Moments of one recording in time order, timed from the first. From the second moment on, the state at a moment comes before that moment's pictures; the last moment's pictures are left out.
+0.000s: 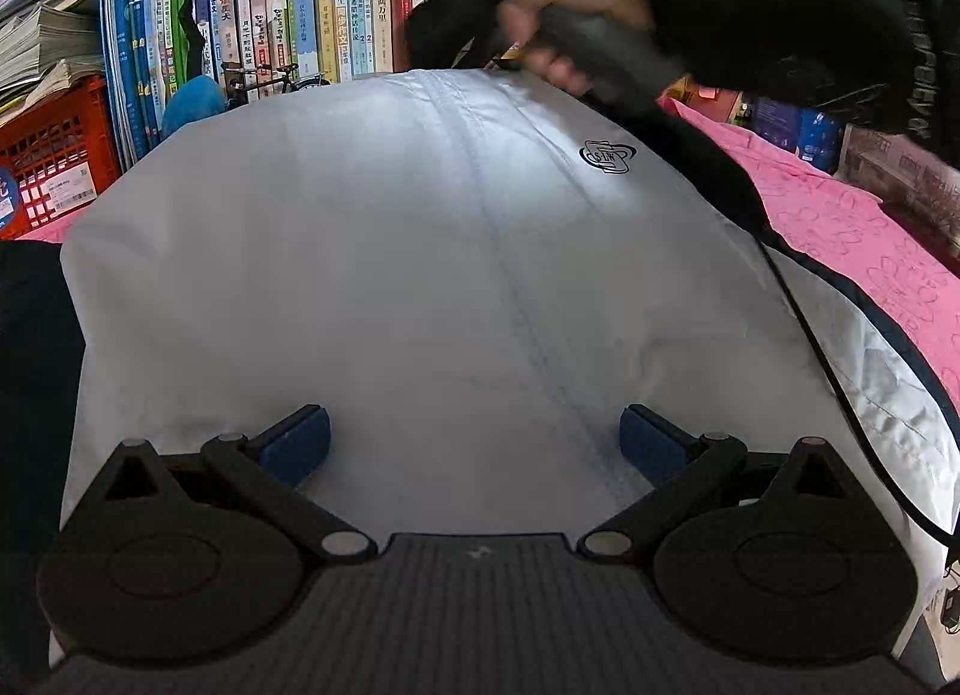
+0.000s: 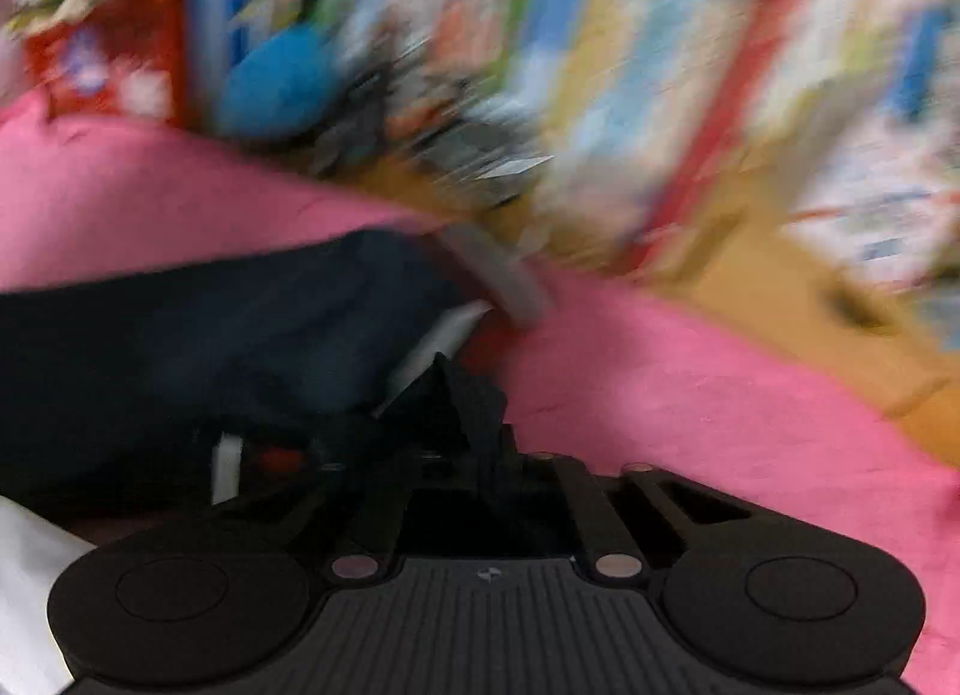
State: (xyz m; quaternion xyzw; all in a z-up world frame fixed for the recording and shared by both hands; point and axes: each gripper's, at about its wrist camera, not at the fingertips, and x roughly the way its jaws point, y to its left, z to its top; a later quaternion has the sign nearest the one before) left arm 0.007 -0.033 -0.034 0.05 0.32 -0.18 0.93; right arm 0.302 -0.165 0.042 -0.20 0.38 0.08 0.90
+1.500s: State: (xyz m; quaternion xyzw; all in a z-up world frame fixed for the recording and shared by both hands) left arm 0.011 -0.016 -0.031 -0.01 0.31 -0.21 0.93; right arm 0.330 -0.096 0.025 -0.01 0.48 0.09 0.87
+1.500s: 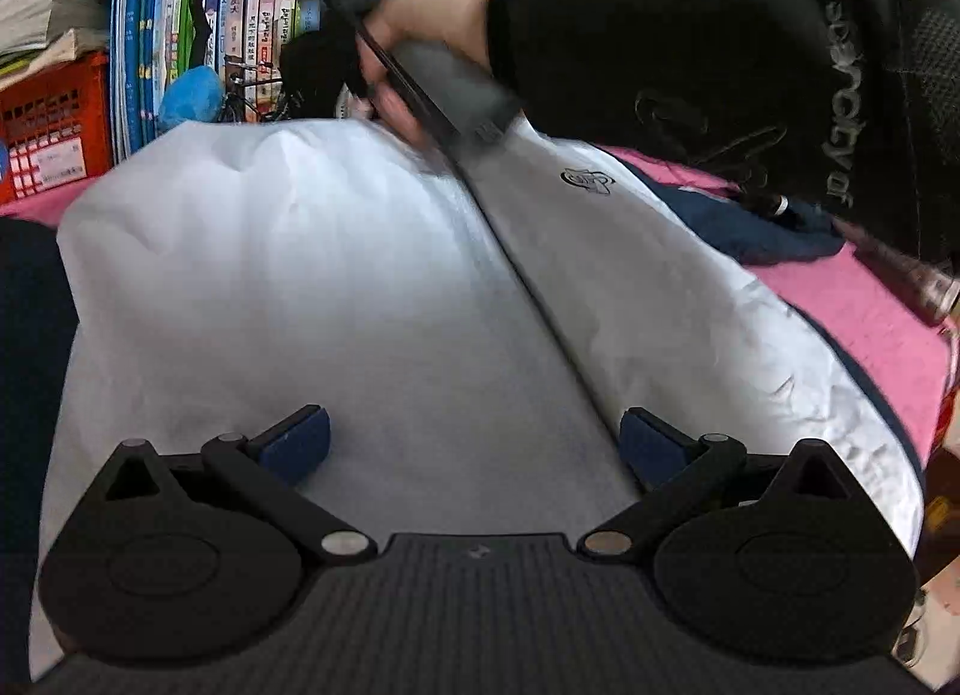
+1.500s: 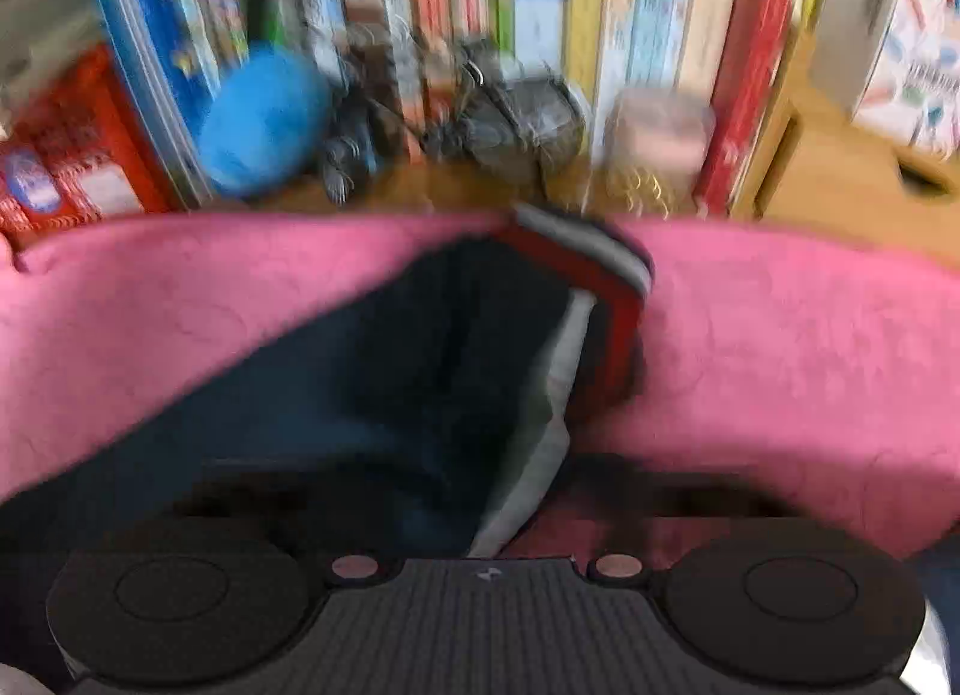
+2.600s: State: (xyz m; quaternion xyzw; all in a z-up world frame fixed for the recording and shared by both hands) left arm 0.007 -0.001 -0.032 -0.05 0.30 -0.23 0.93; right arm 0.230 -0.134 0.030 -0.23 0.49 0.21 0.81
